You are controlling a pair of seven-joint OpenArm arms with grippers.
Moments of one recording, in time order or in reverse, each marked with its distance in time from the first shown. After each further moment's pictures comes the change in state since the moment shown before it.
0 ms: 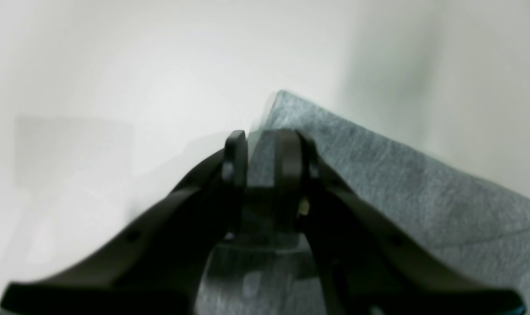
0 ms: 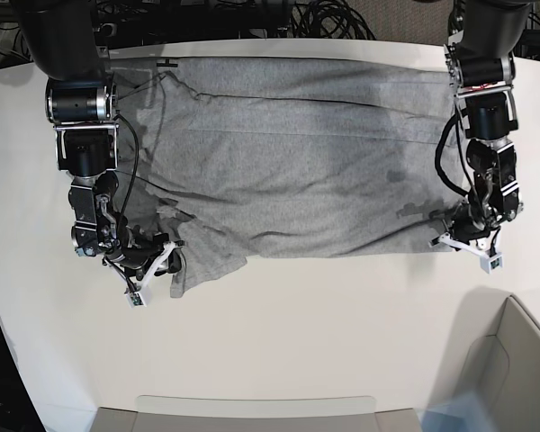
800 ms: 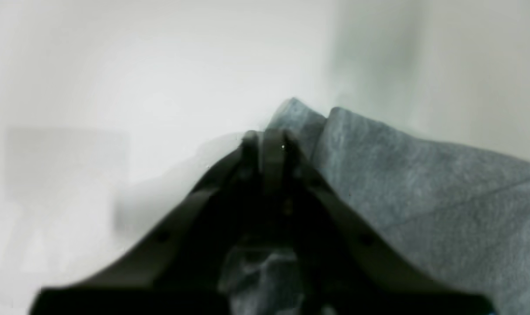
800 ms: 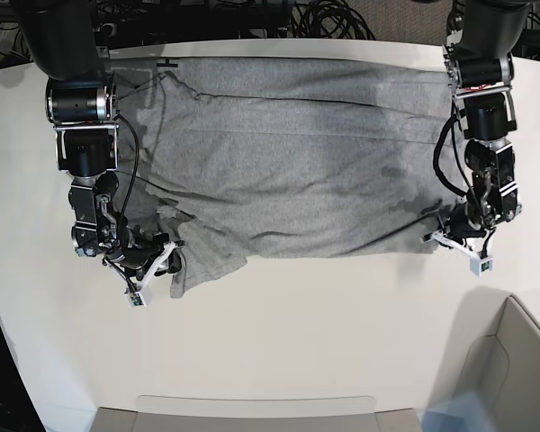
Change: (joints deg) left arm -0.2 0.4 0.0 0.0 0.2 -6.8 2.0; right arm 0.1 -0.1 0.0 0.0 0.0 0.0 0.0
